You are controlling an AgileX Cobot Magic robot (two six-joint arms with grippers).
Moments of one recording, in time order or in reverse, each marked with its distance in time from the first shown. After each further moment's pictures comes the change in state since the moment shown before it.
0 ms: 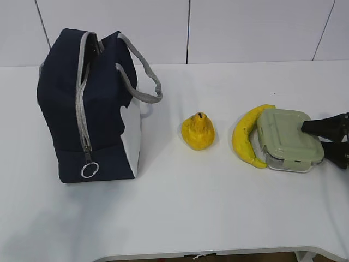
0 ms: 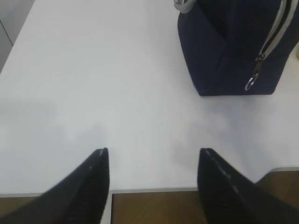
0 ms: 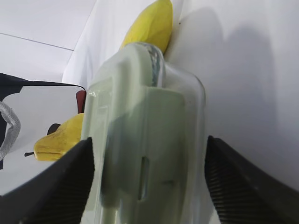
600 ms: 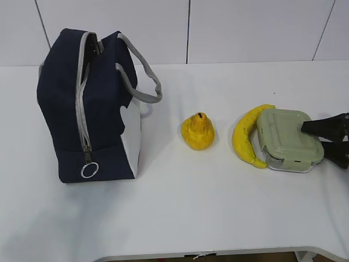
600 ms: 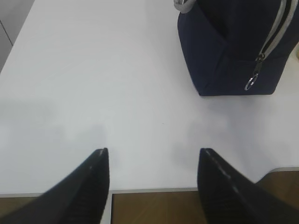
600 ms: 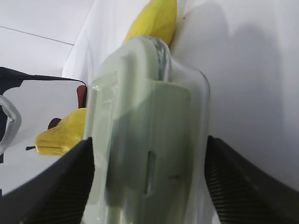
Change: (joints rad) left arm 0.000 0.000 0.000 0.000 0.000 0.000; right arm 0.000 -0.006 0.000 -0.020 0.004 0.000
